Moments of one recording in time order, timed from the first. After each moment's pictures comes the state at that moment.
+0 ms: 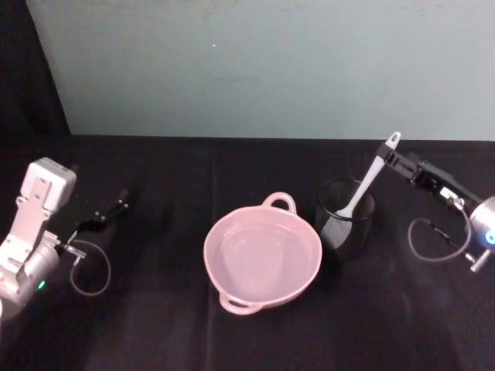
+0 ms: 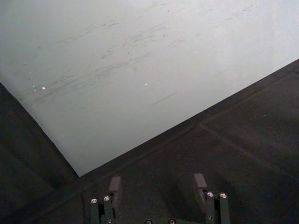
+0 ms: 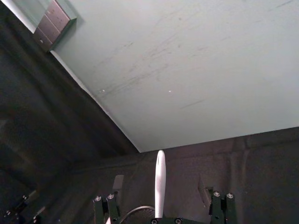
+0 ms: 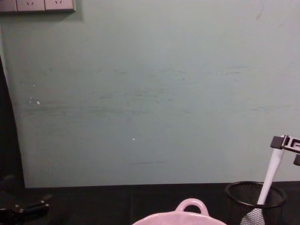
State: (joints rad) left arm -0.20 0.60 0.45 -1.41 -0.25 -0.12 0.03; right arm 0.29 0.51 -0.25 -1.34 1.01 0.20 0.39
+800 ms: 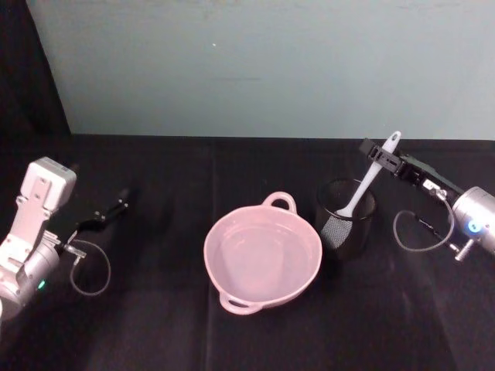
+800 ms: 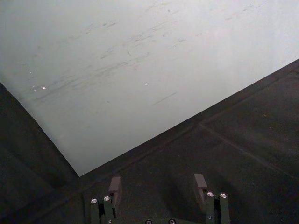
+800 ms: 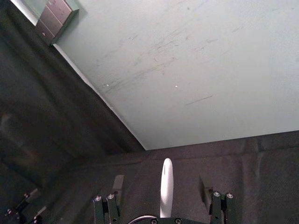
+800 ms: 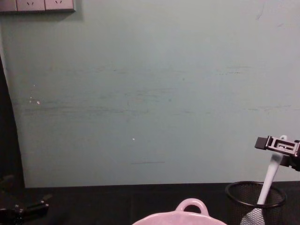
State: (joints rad) left arm -0.20 0.60 0.45 -1.41 -0.25 -0.12 0.03; right arm 0.39 0.49 -0.33 -1.24 1.03 0.20 0.42
